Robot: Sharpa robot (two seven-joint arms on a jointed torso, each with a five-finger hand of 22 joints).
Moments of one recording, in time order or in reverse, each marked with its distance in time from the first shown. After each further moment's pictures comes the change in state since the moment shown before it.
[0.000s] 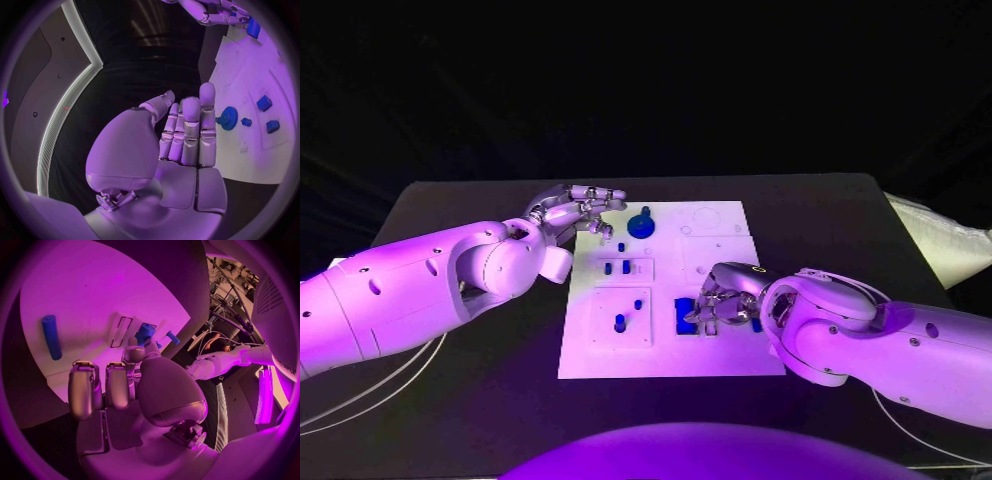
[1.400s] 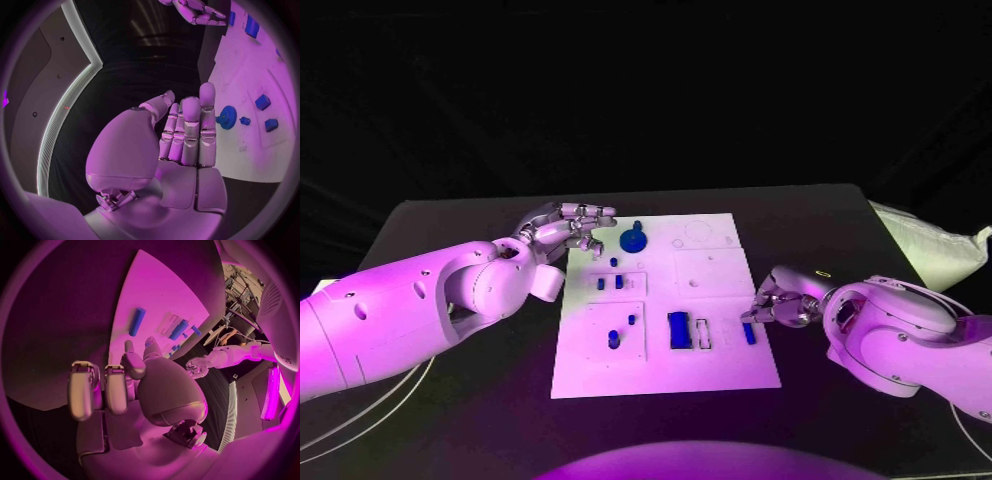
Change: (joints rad) left arm -0.003 -0.005 0.000 0.002 0.000 0.000 0.001; left_hand 0.000 0.000 0.000 0.000 0.000 0.000 0.000 0.000 0.000 0.000 0.000 0.000 -0.001 0.000 0.000 0.000 0.000 0.000 0.000 0.000 0.000 -0.001; right arm 0.019 -0.242 -0.009 0.033 0.000 -0.039 0.024; right_hand -0.001 -0.026 -0.064 -0.005 0.122 -0.063 0.034 -0.048 -0.031 0.068 0.035 0.239 0.146 0.000 0.015 0.056 0.069 0.000 0.011 0.022 0.015 0.000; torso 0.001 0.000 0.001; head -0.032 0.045
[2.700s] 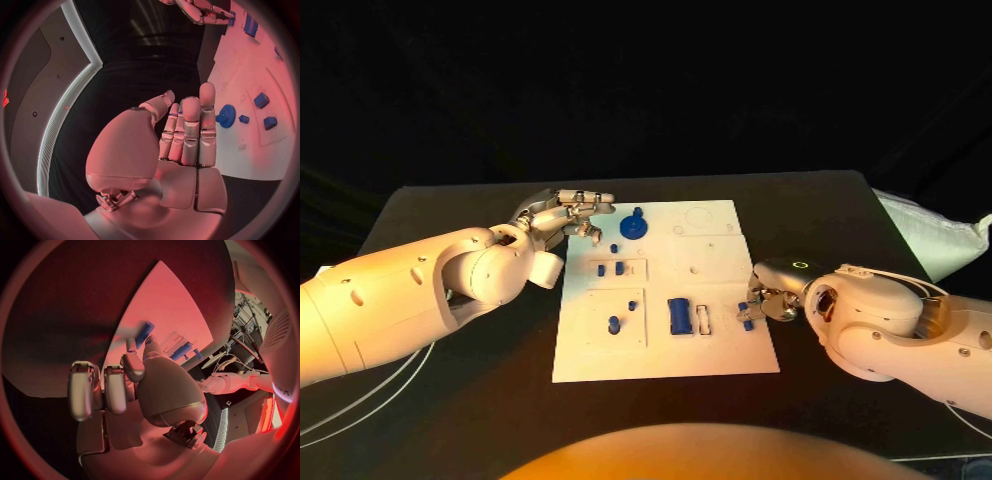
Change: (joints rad) left arm -0.002 -0.004 0.000 0.000 0.000 0.000 0.000; left_hand 0.000 0.000 -0.003 -0.003 0.000 -0.004 0.003 0.000 0.000 0.000 0.000 0.004 0.000 0.000 0.000 0.000 -0.002 0.000 0.000 0.000 0.000 -0.001; right arm -0.020 0.070 0.007 -0.024 -0.223 0.155 -0.043; right_hand 0.061 0.009 0.001 -0.028 -0.053 0.028 -0.009 0.021 0.020 -0.019 -0.011 0.032 0.000 0.000 0.000 0.000 0.000 0.000 0.000 0.000 0.000 0.000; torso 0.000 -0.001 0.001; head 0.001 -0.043
